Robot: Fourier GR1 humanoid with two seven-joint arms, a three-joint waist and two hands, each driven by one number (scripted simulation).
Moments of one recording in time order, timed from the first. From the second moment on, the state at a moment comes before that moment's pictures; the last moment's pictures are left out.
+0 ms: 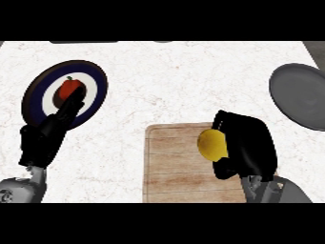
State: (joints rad) left arm -0.12 0.33 -0.15 -1.59 0.07 0.03 0.19; right arm -0.31 -0.25 0.52 -1.84 0.93 0.25 0.94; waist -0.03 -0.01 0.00
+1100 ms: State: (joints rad) left arm -0.15 0.27 -0.13 -1.57 0.02 -0.01 0.18; right arm -0.23 -0.30 0.12 -1.80 0.95 -0.22 0.67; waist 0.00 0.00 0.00
